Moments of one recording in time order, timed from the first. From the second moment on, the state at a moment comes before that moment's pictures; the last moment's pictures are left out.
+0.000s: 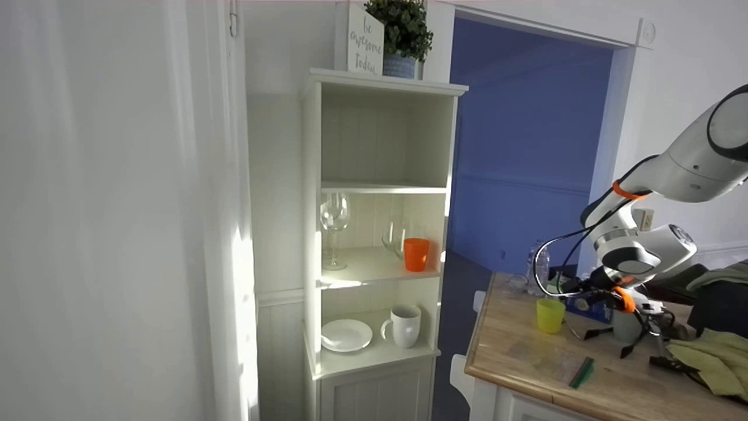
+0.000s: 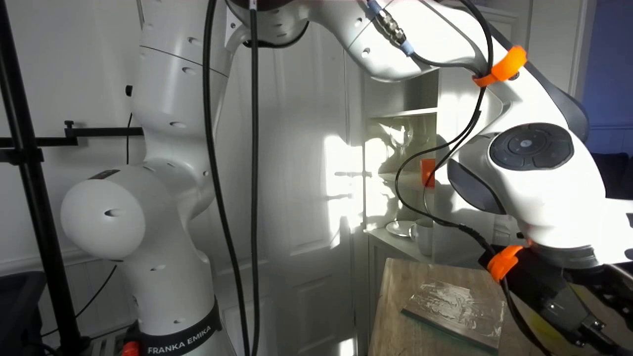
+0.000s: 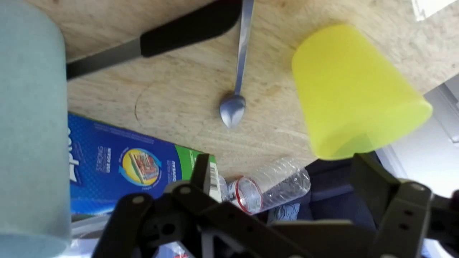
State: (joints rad) arm -0.59 0.33 0.02 -2.12 1.54 2.90 -1.57
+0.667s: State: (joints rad) arm -0.49 0.22 -0.12 -2.26 1.09 2.94 -1.24
